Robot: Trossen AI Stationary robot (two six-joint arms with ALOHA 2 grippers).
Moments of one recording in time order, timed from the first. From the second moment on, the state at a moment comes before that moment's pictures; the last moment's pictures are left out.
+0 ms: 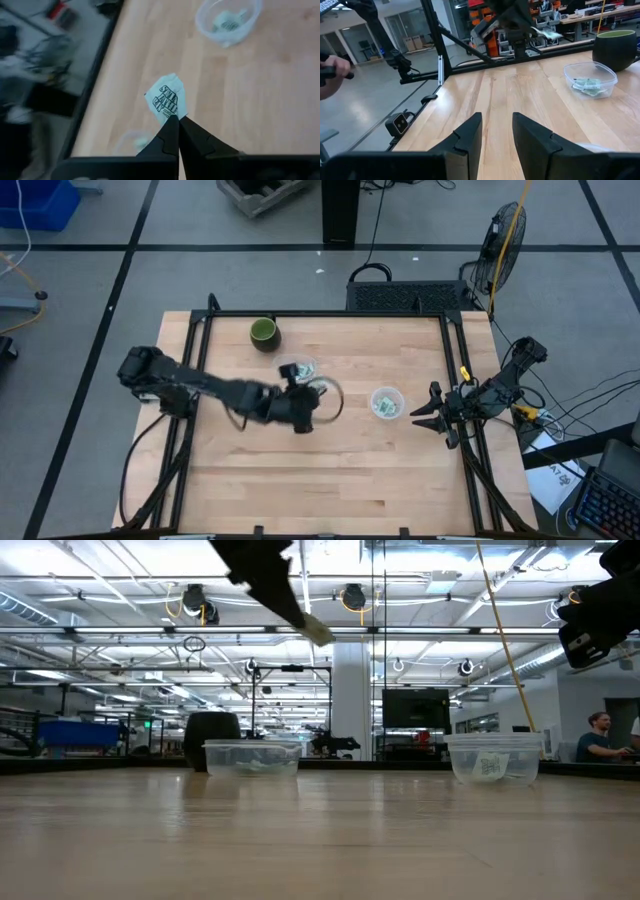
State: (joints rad) left arm -0.24 1.65 1.32 -0.59 -0.64 -0.07; right arm 0.75 0.03 0.07 -0.14 0.60 0.30
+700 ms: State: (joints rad) left arm 0.18 1.65 1.23 -0.66 -0.30 -0.01; right arm 0.75 0.03 0.07 -0.14 0.60 0.30
